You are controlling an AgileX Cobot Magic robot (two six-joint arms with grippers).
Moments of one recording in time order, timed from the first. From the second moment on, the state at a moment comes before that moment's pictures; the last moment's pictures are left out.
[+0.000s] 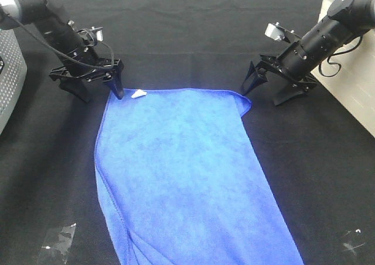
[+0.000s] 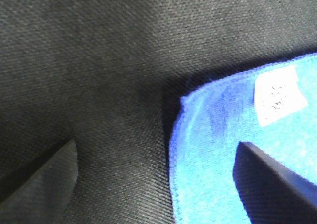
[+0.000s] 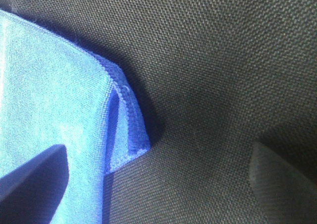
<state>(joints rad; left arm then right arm) -0.13 2.58 -2.24 -0.31 1.15 0.09 0.03 2.40 -1.80 0.58 0.97 -0.46</state>
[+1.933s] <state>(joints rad) -0.24 2.62 -2.25 -0.38 1.09 0.14 0.19 2.42 -1.80 0.53 0.88 -0.50</state>
